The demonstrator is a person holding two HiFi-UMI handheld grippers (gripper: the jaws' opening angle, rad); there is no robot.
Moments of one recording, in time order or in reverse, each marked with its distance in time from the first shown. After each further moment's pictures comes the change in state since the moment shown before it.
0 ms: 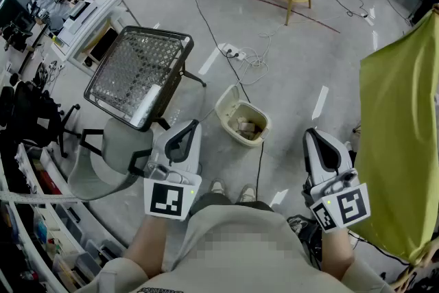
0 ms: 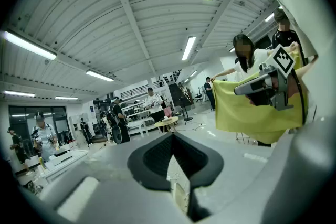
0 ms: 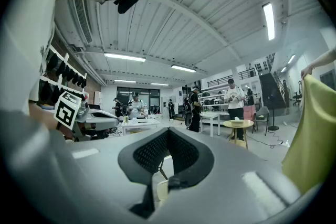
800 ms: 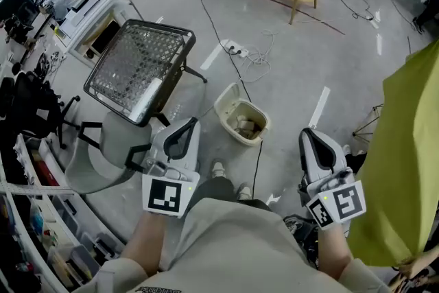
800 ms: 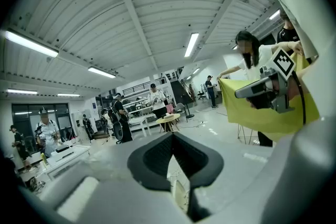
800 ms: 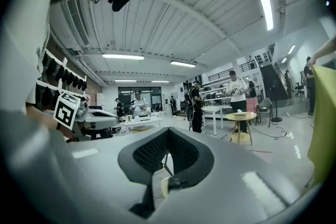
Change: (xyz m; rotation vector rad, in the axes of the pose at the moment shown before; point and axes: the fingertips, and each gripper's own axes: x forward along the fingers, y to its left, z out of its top) left arm 0.012 0.000 -0.010 -0.021 0.027 0.021; right arm 0.015 -0.013 -0.022 0.057 0.041 0.024
